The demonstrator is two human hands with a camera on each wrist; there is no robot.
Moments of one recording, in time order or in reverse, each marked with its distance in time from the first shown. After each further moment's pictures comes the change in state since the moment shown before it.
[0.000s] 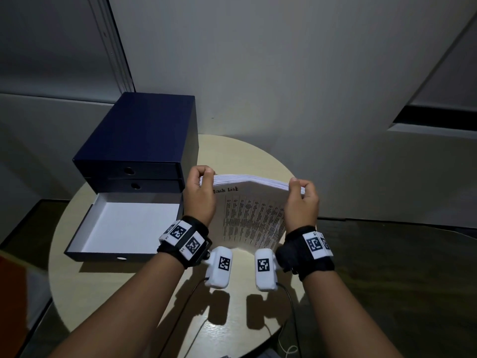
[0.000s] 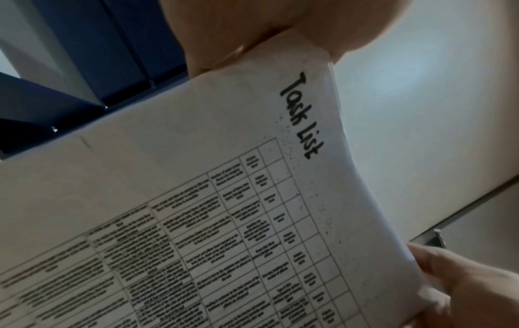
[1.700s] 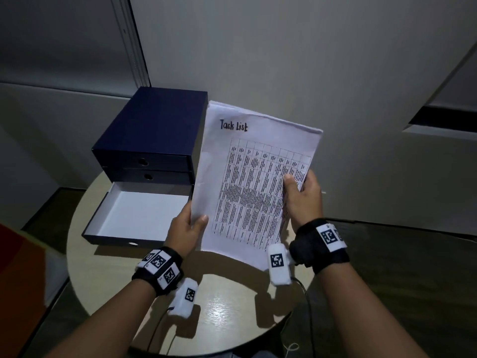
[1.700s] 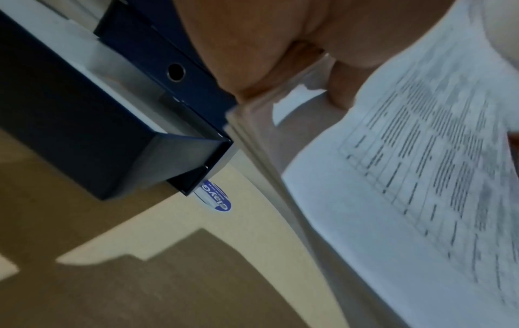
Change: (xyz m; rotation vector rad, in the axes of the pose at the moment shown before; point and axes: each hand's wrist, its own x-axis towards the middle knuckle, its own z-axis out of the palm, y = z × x) left_hand -0.057 -0.048 -0.082 0.284 -0.336 -0.196; right_hand -0.006 -0.019 -0.009 -0.001 -0.306 -0.069
